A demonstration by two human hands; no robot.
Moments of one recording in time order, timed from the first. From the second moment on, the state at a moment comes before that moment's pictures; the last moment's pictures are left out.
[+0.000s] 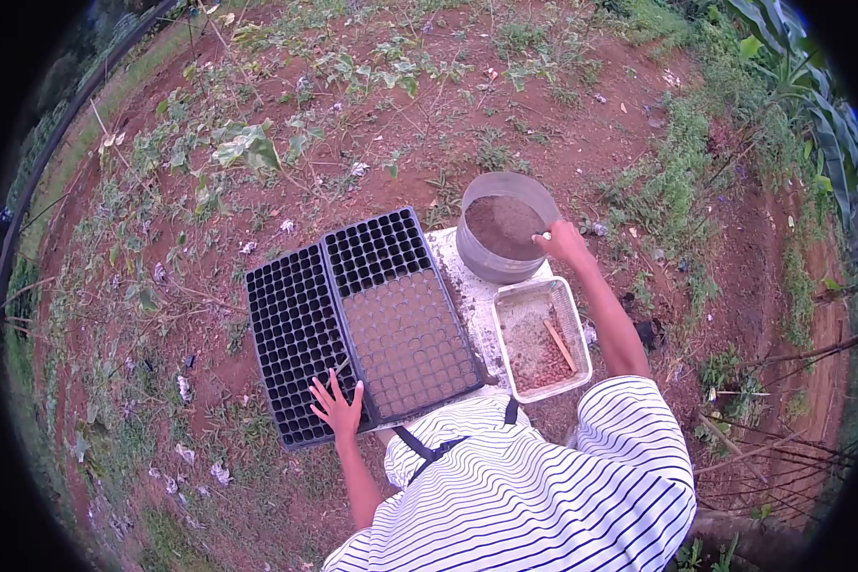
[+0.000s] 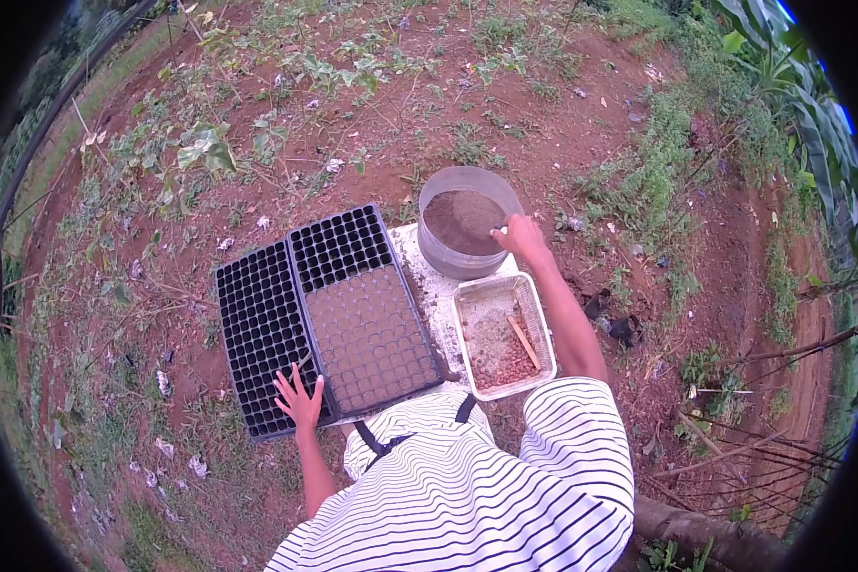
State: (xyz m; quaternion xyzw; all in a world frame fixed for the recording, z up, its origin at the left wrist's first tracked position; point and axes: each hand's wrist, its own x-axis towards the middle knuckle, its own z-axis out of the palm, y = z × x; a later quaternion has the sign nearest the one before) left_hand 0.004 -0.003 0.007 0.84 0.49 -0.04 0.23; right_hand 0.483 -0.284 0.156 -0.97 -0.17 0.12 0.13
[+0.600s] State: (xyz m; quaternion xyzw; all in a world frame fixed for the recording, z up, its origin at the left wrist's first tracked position) left_hand 0.002 -0.002 0.003 0.84 0.49 -0.04 0.23; right_hand 0.477 -0.282 0.203 -0.97 -0.25 -0.06 0.01
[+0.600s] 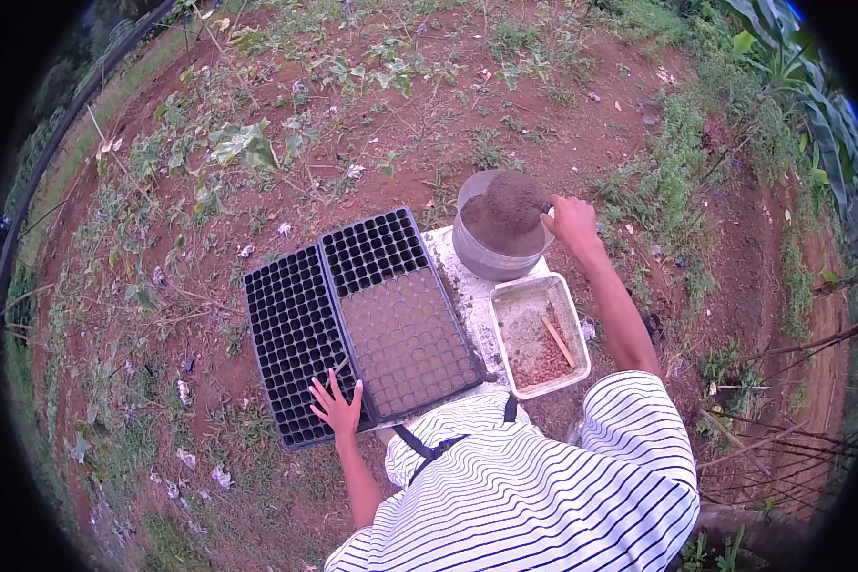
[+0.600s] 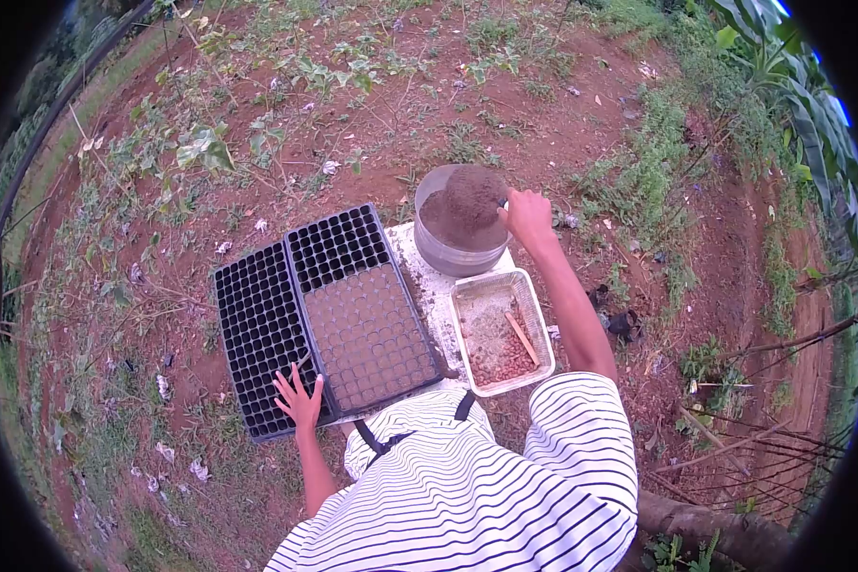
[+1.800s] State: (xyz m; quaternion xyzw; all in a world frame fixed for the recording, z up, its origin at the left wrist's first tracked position) left_hand 0.003 -0.003 0.009 0.83 0.50 -0.05 0.24; right_hand 0.532 -0.256 0.075 -0.89 -0.30 0.30 0.15
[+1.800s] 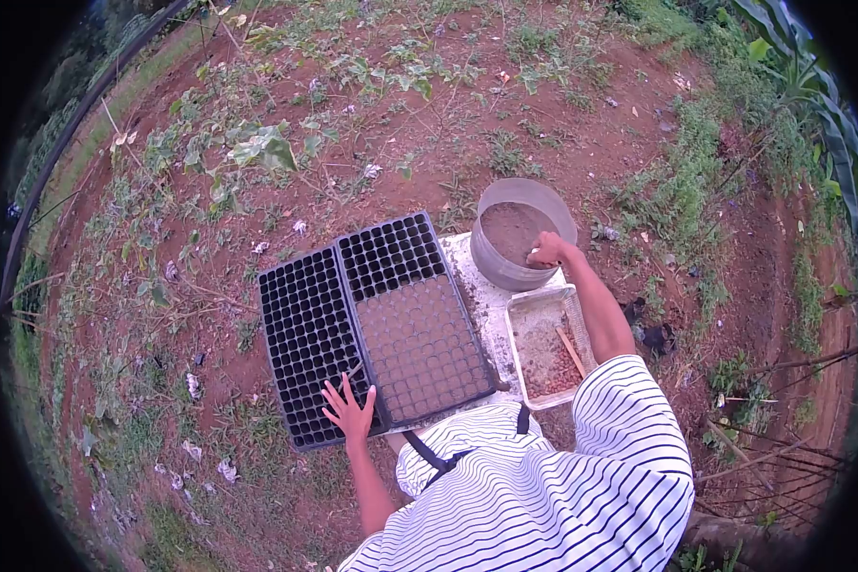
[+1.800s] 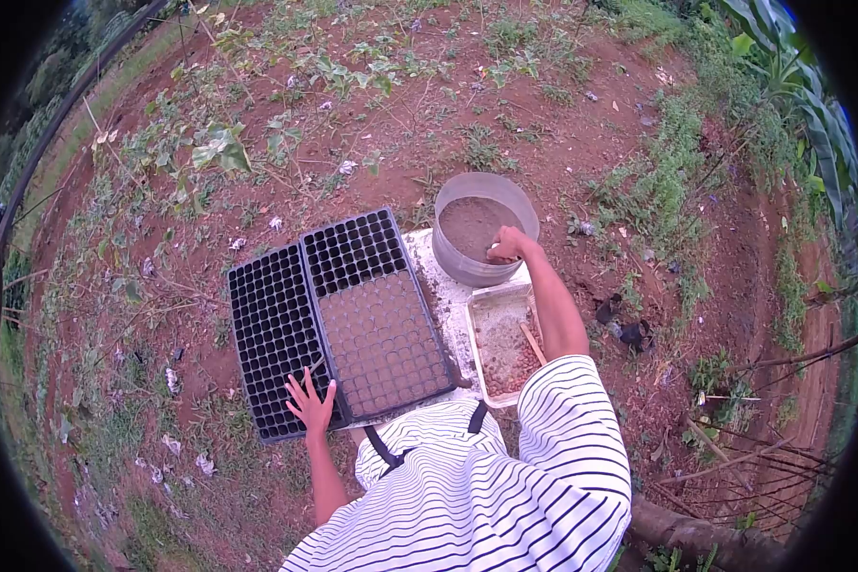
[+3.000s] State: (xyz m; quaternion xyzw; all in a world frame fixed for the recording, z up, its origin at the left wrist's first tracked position) left_hand -0.004 -0.006 0.005 0.84 0.48 0.00 0.26; right_hand 0.510 -0.245 0.086 -0.96 -0.25 -0.11 -0.02
